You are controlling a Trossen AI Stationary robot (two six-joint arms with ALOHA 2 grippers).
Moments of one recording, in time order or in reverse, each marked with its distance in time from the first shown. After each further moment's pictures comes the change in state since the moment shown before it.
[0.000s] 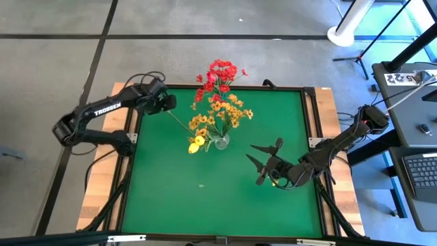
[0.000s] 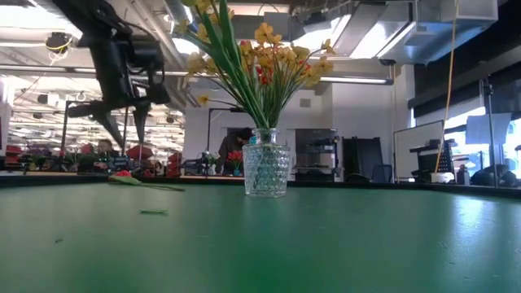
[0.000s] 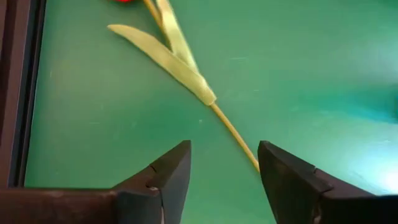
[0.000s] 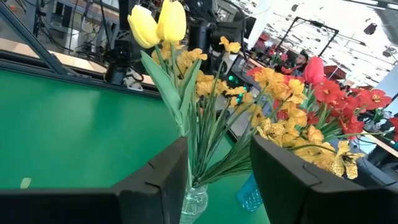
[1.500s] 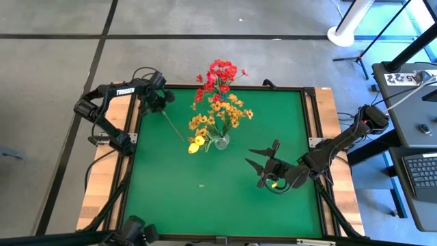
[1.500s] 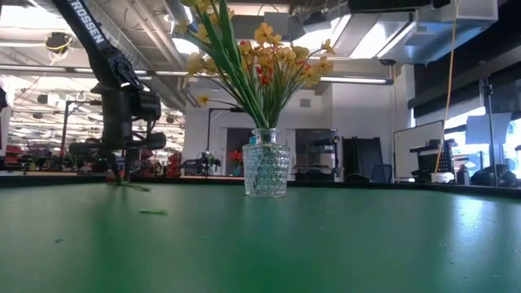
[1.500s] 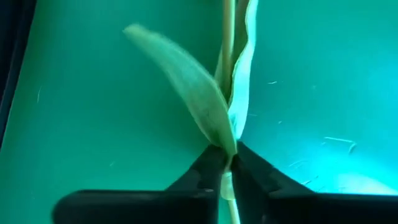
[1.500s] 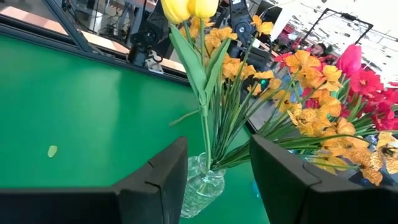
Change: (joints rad) left arm 0.298 0.396 0.002 0.167 0.134 0.001; right arm 0.000 0.000 0.000 -0.134 -0.087 0.075
